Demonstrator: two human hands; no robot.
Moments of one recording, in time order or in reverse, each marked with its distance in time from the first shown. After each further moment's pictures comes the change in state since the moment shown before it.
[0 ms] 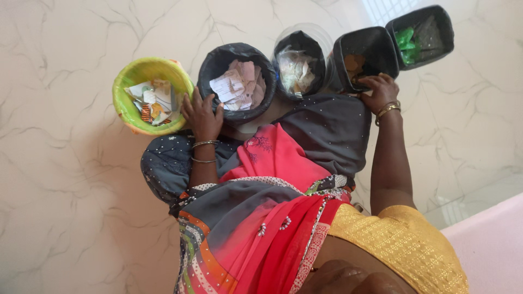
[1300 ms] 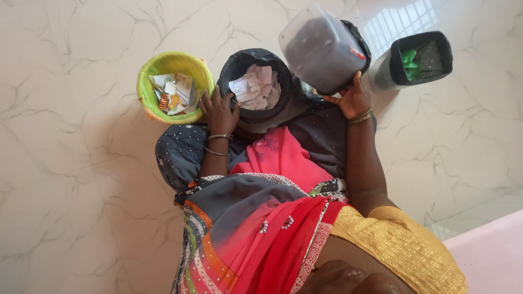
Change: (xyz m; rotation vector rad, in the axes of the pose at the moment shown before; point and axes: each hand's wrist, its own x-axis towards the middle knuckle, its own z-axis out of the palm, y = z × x) left_hand -0.010 0.004 -0.005 -0.022 0.021 -0.026; right_hand 0.035 -0.150 -0.012 1.945 -0.142 0.343
